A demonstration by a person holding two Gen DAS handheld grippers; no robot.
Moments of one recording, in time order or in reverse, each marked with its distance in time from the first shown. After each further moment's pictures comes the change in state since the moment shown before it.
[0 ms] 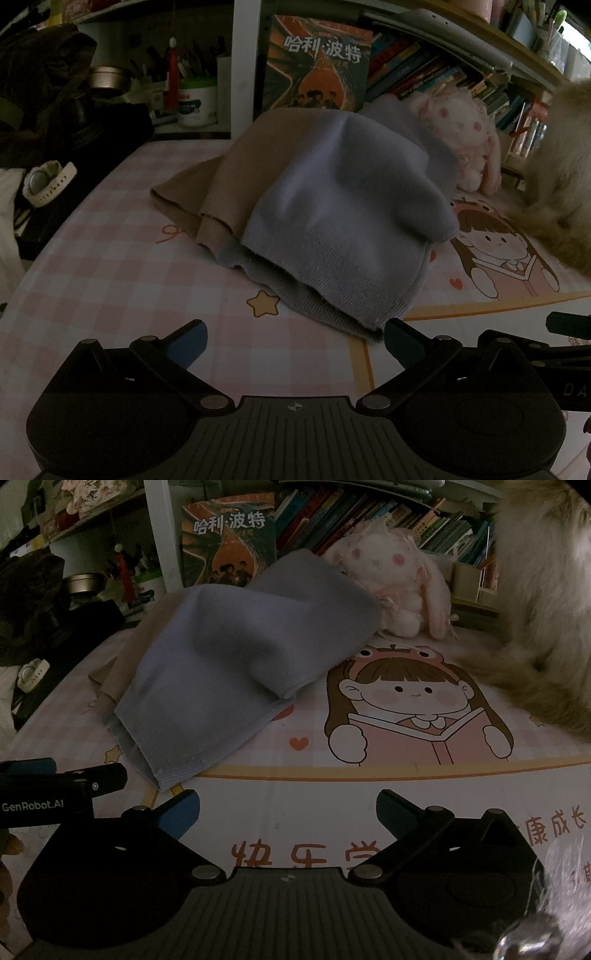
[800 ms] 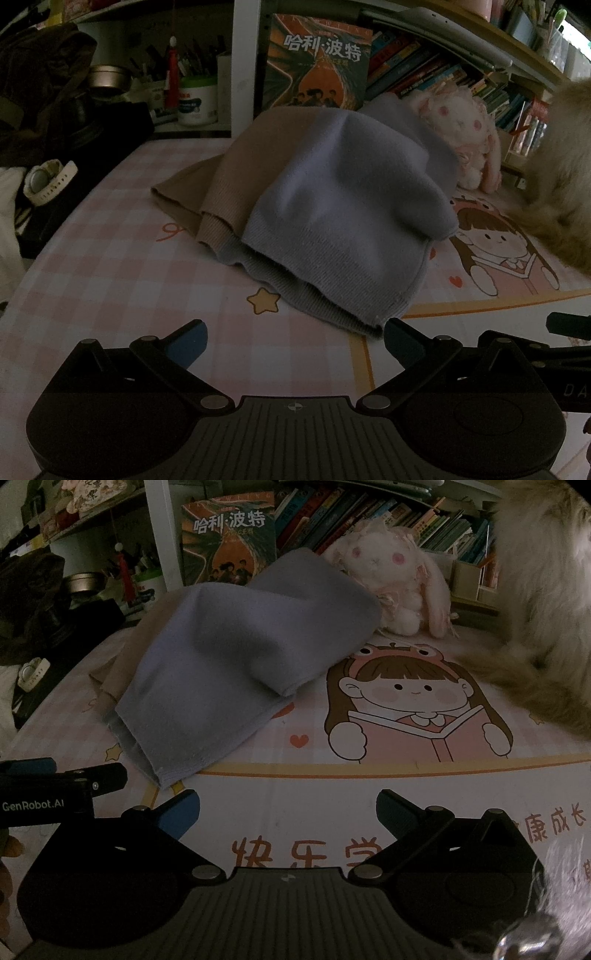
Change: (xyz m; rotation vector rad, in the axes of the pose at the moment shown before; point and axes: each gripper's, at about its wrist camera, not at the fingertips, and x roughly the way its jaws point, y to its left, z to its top) left arm 0.000 0.000 -0.002 0.001 0.005 -0.004; right arm 0.000 0.000 -0.002 0.003 0.008 -0.002
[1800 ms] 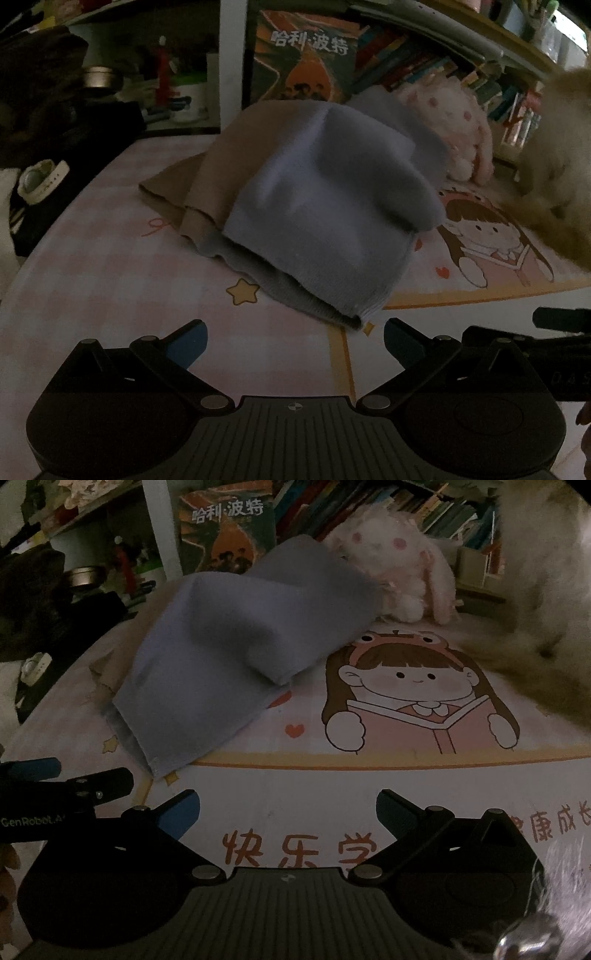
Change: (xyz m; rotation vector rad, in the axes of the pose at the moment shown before) left arm -0.002 -0.018 -0.004 0.007 0.009 0.002; right arm 0.008 -0.015 0.000 0.002 0.042 0.042
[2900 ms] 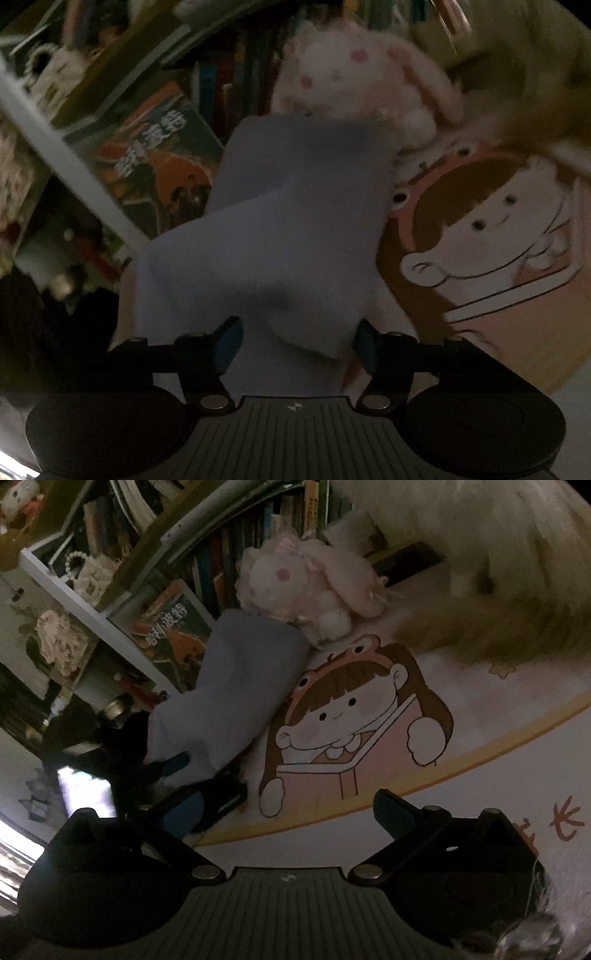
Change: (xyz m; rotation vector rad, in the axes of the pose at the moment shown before) left arm 0.118 -0.184 0.058 0.625 -0.075 0.354; right arm -0.021 -0.194 0.023 0.438 -0.043 0.392
